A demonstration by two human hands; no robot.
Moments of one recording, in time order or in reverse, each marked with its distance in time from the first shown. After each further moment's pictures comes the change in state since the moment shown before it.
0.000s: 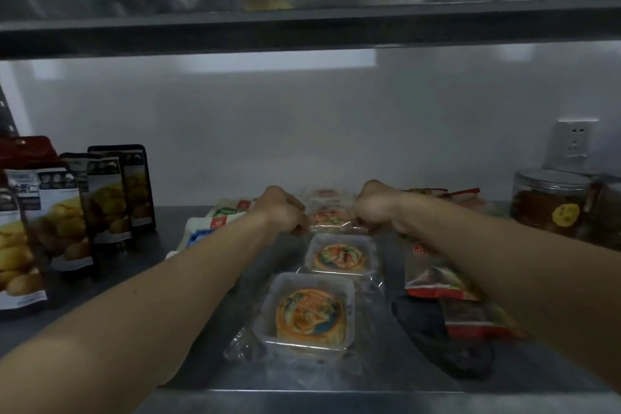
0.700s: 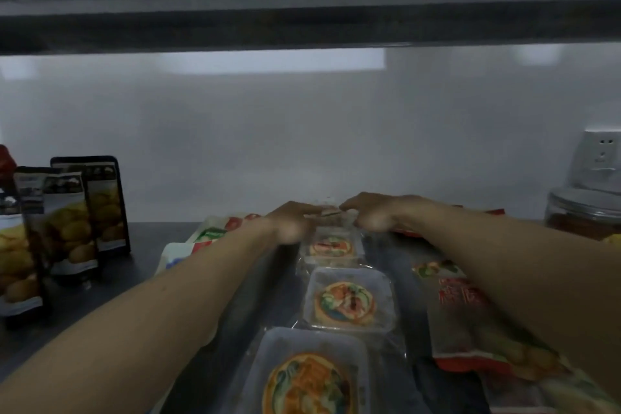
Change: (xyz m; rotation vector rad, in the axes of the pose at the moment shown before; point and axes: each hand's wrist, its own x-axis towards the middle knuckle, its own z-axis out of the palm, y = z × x) left_hand 0.069 -0.002 0.015 0.295 -0.236 0.152; right_hand 0.076 -0.001 -0.013 -0.636 -0.195 -0.152
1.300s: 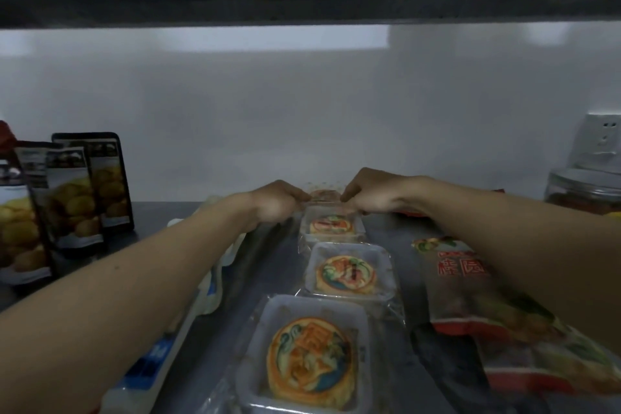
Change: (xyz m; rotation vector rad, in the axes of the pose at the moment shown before) left_hand -0.021 -0.005 -0.019 0.029 -0.046 -0.084; right_hand -0.022 -0.007 0.001 0.207 0.087 -0.054
